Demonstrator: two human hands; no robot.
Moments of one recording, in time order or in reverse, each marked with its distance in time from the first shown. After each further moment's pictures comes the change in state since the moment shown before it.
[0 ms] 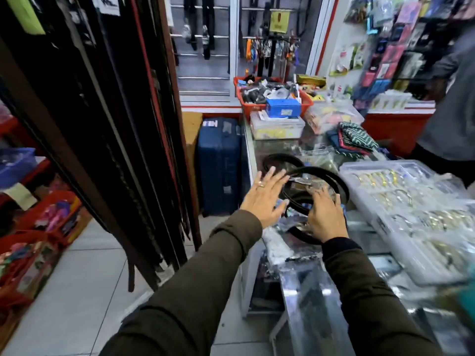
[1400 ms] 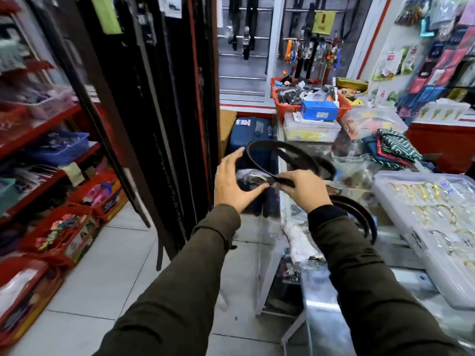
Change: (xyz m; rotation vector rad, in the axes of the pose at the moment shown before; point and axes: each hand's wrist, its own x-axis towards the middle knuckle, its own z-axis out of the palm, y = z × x) left_hand -0.079 -0.066 -0.064 -0.385 0.639 -0.369; right_hand 0.028 -0.135 -0.037 0.109 -0.138 -0.396
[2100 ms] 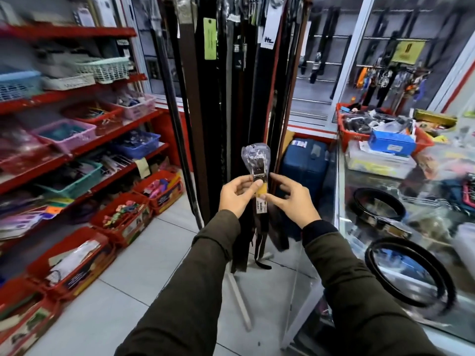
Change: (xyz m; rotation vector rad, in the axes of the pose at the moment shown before) left_hand -0.001 -0.034 -0.108 -0.566 0.143 -0.534; right_hand 0.039 -0.121 0.059 0.696 -0.115 -0.120
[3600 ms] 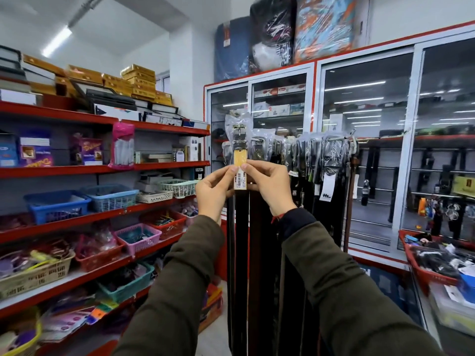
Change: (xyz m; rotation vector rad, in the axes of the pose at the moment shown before) left_hand 0.076 0.311 -0.108 -0.220 0.287 0.525; right_hand 0.162 -0.338 0.012 0.718 0.045 -0.417
